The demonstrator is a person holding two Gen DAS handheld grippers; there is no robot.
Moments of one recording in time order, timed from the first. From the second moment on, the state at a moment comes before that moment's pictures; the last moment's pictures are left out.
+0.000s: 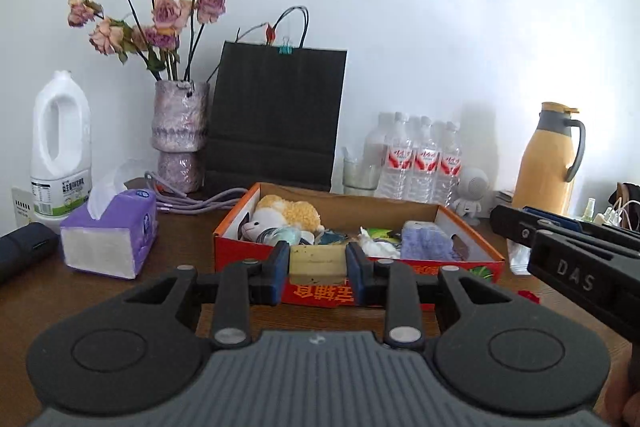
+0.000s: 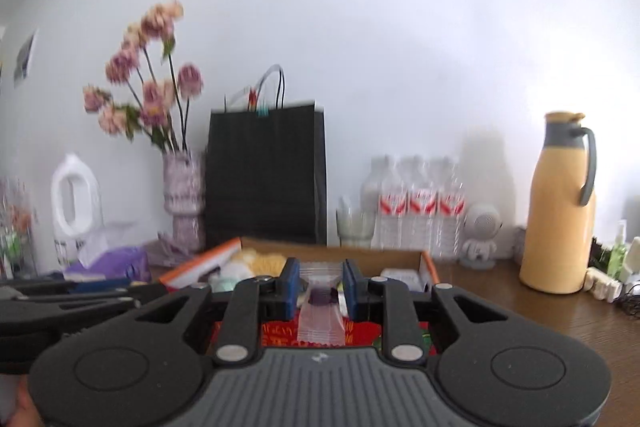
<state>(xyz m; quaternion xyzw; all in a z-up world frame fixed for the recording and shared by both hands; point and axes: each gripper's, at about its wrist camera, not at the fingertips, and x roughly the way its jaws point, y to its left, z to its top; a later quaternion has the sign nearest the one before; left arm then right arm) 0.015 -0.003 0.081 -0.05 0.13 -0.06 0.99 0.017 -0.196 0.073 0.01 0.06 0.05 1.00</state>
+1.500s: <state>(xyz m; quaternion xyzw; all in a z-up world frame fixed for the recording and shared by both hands) 0.303 -0.035 0.084 -0.02 0.51 -0.15 0.85 0.304 -0.250 0.085 0.15 0.54 0.06 0.83</state>
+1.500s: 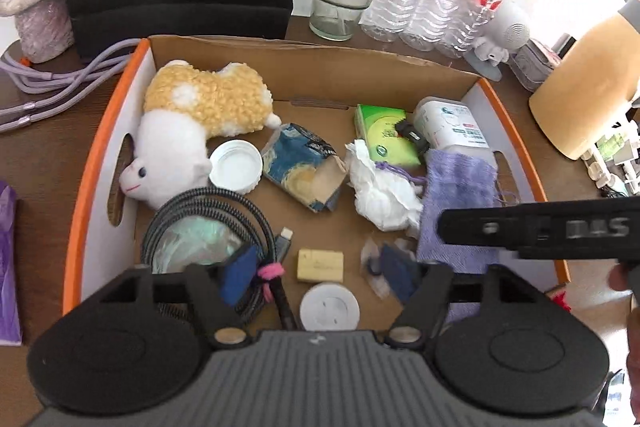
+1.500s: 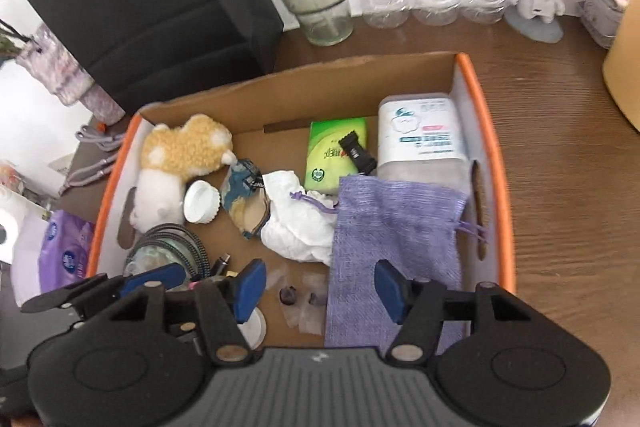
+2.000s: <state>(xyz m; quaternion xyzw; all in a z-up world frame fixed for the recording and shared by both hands) 0.058 -0.027 0.041 -0.01 0.15 -0.05 0.99 0.067 -0.255 0.037 0.02 0.24 0.04 0.97</state>
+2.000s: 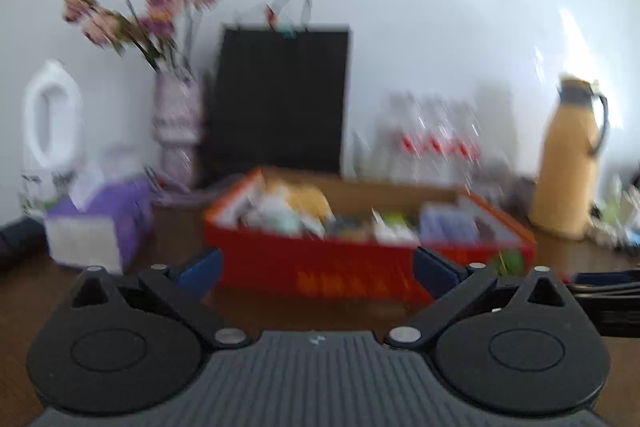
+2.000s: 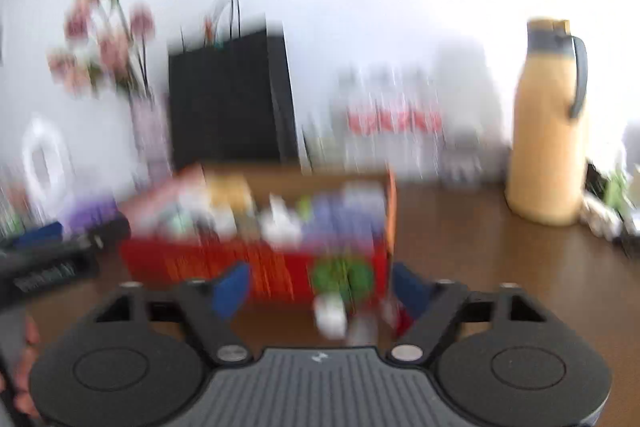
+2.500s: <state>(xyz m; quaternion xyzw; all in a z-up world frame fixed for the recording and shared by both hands) 0.100 -0.096 0.025 0.06 0.25 -0.19 0.95 0.128 -0.289 -0.003 0.06 0.31 0.01 0.95</state>
